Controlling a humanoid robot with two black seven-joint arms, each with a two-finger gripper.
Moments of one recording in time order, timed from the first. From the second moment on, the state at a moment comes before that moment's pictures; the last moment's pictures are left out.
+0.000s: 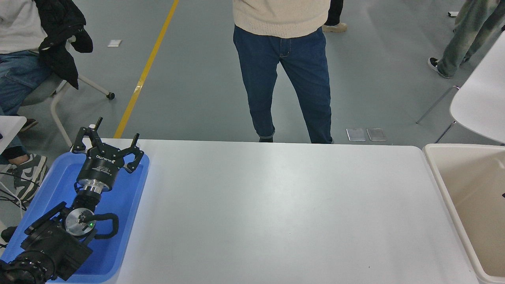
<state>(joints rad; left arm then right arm) -0.60 0.22 -0.89 -0.31 -0.14 -0.78 -0.37 0.67 -0.51 -0.64 0.14 -0.06 -0.15 -0.11</state>
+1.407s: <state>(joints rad) -0.60 0.23 -0.89 -0.31 -0.14 -0.78 -0.37 0.51 -0.68 0.78 0.85 -0.09 -0.12 -0.08</state>
